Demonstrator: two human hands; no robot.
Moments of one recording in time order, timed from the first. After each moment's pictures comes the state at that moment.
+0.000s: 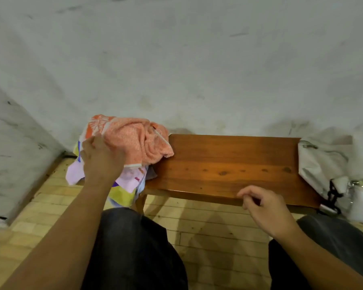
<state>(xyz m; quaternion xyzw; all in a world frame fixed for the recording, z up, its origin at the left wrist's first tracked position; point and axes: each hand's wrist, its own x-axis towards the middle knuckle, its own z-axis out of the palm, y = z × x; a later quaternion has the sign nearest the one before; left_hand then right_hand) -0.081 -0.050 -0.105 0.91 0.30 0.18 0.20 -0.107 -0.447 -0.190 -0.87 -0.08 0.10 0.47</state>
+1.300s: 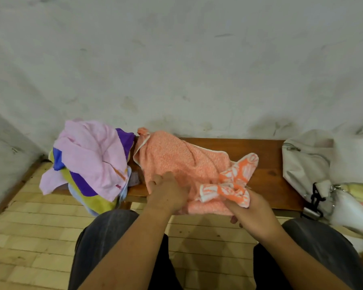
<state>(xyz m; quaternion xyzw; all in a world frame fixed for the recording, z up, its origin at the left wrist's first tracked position) -0.074 -0.217 -0.163 0.94 0.19 -0.18 0.22 -0.107 -0.439 -0.188 -0.77 0.00 0.11 0.63</state>
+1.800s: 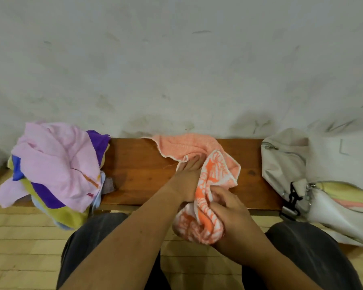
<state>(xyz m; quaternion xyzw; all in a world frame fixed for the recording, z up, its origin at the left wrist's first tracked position) 0.005 -0.280 -0.208 0.95 -0.24 -0.16 0.09 -0.115 -0.456 -0.200 -0.92 -0.18 0.08 0.34</state>
